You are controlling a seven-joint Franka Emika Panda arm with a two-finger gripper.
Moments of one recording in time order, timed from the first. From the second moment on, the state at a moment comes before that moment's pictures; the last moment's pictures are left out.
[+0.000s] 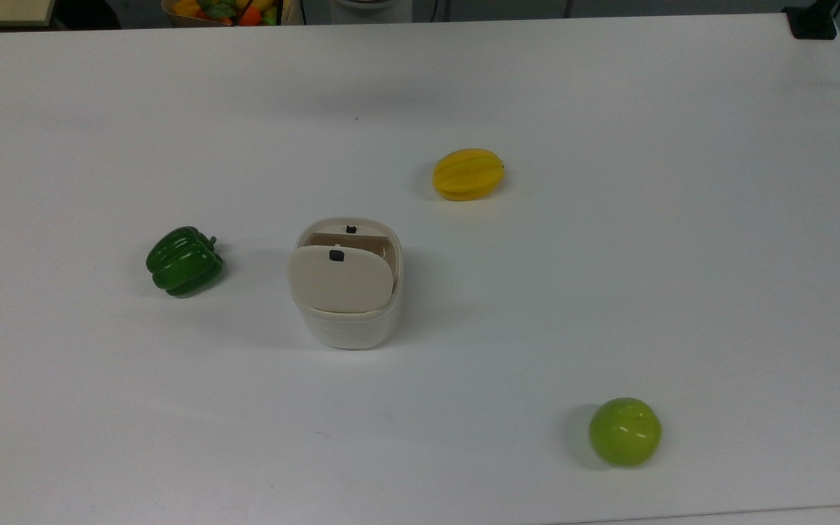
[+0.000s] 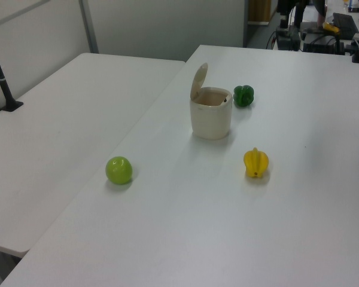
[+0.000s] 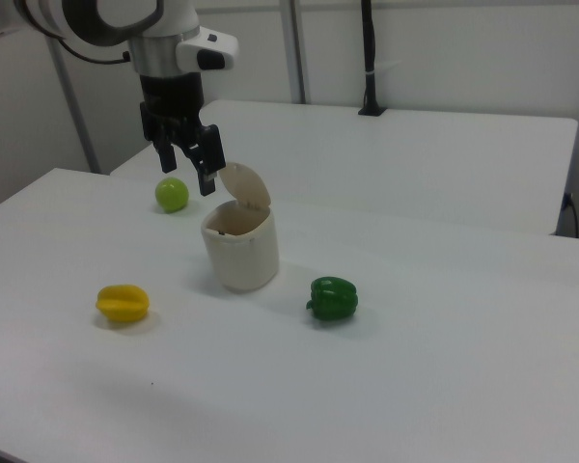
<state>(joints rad) -0.09 0.04 -0.05 -1.47 0.08 1.50 0.10</state>
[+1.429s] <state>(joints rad) -0.09 0.04 -0.05 -1.47 0.10 1.50 0.05</state>
